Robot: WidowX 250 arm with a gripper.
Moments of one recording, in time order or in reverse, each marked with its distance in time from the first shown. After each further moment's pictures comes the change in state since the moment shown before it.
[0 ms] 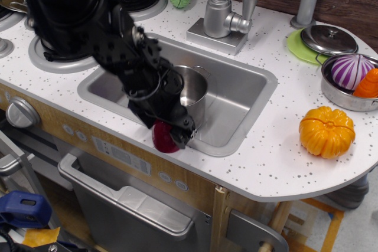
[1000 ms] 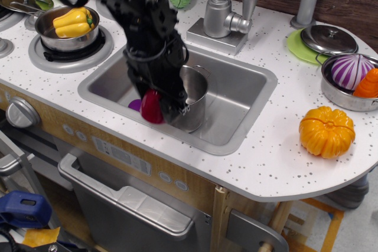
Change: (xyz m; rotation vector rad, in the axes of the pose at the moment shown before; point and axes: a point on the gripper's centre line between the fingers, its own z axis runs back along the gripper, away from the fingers) arm 0.026 0.019 0.027 0.082 0.128 -0.187
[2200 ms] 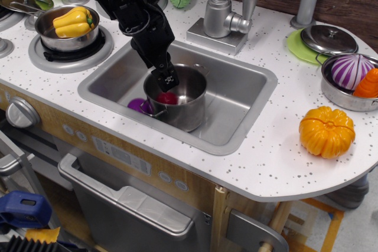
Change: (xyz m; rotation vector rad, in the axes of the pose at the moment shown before) arm 0.045 0.056 -0.044 -0.097 -0.150 -0.255
